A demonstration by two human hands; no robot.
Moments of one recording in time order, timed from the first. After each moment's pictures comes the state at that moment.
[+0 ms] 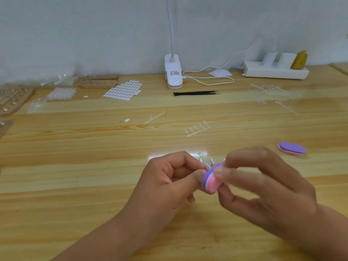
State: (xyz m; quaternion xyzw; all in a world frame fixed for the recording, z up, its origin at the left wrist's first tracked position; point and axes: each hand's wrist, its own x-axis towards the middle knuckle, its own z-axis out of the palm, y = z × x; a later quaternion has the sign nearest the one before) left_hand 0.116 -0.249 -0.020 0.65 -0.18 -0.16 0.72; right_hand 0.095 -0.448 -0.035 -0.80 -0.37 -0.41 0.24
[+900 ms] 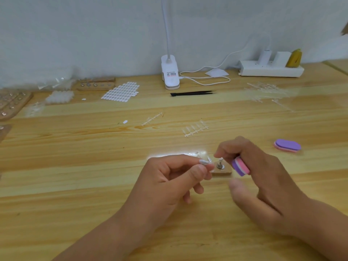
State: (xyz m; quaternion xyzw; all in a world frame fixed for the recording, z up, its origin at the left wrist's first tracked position) left_hand 0.117 -0.249 -0.023 0.66 -0.18 -0.16 0.71; right_hand 0.084 -0.449 -0.025 -0.86 -0.27 -0.21 0.37
